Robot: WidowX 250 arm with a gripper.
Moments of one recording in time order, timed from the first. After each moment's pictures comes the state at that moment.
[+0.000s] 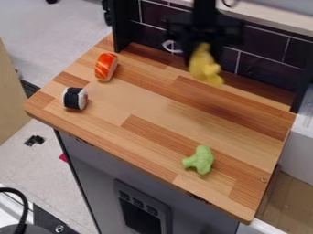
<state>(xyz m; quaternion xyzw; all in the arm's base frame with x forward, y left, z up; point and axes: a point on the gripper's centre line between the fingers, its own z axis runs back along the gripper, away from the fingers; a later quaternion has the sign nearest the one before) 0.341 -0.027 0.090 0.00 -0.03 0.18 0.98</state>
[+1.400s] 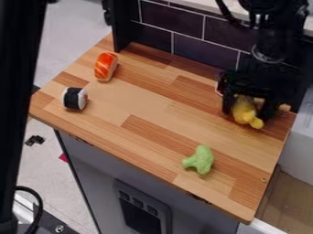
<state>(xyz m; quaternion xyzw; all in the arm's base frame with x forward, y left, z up) 0.364 -0.085 0.010 0.05 -0.03 0.17 0.98</state>
